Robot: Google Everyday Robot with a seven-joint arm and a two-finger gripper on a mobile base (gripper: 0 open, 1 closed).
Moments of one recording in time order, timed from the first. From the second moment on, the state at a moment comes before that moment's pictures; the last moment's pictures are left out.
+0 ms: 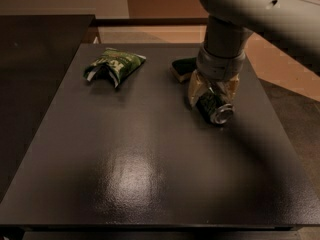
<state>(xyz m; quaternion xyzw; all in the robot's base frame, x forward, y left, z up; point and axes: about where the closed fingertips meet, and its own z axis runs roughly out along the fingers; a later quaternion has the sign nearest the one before) 0.542 -0.139 0.852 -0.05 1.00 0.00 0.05</state>
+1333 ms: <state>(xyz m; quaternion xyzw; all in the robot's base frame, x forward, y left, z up) 0.537 -0.136 0.903 -0.18 0.95 0.05 0.24</state>
